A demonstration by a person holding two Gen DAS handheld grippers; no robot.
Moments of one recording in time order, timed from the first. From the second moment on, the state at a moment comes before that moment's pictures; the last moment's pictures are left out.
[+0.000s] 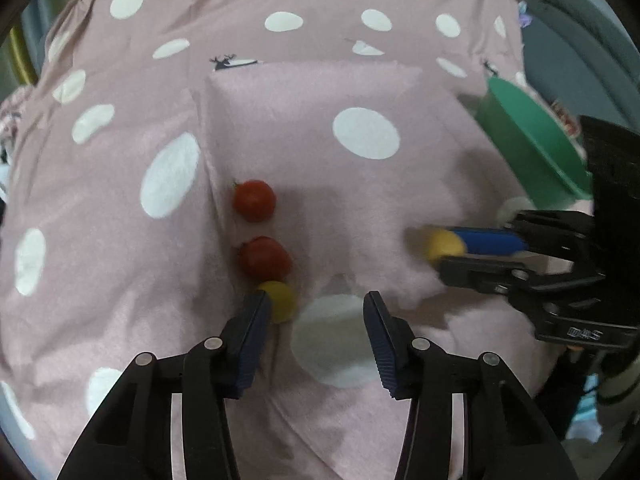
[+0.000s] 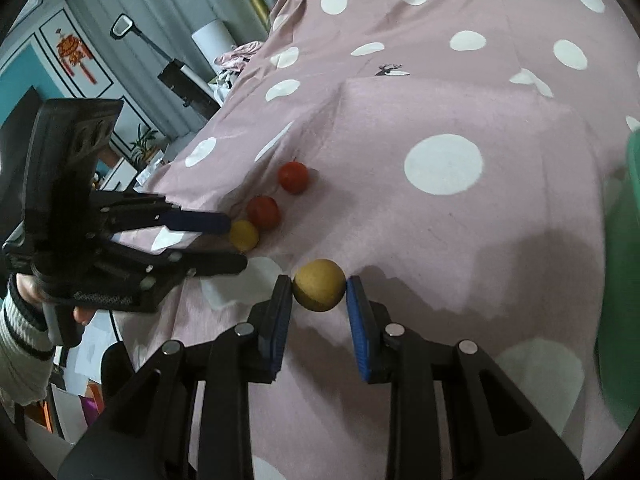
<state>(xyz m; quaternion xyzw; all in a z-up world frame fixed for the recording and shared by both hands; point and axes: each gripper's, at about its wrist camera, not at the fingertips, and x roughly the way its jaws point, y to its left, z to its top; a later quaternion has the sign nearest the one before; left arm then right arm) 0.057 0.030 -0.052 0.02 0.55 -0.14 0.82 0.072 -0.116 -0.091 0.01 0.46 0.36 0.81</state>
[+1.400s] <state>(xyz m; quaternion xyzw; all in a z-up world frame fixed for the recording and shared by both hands) 0.028 -0.016 -0.031 0.02 0.55 -0.14 0.82 0.049 -0.169 -0.081 0.06 0.43 0.35 0.83</state>
